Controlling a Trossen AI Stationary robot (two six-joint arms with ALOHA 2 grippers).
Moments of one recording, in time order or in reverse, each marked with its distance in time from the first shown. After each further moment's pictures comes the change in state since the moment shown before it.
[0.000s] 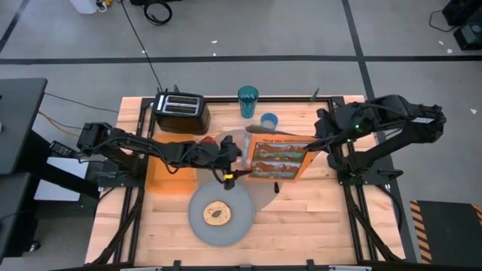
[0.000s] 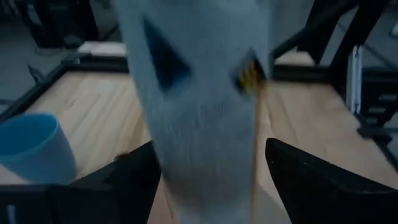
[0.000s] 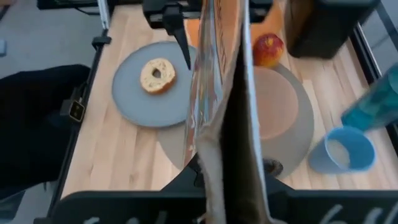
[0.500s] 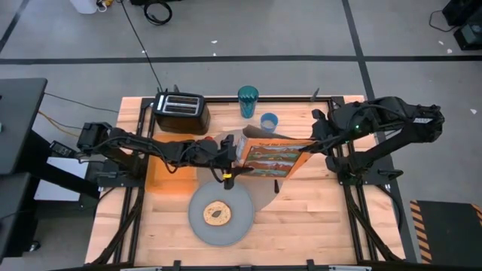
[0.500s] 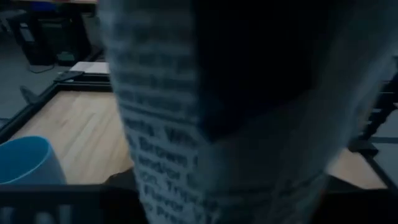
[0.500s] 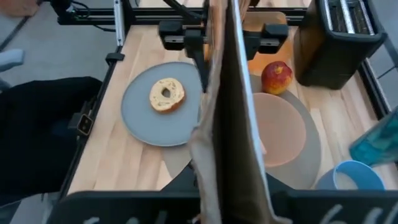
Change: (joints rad) left arm 0.018 0.000 0.002 0.064 0.035 0.019; right arm 0.018 0.021 0.000 0.111 -0.017 -0.051
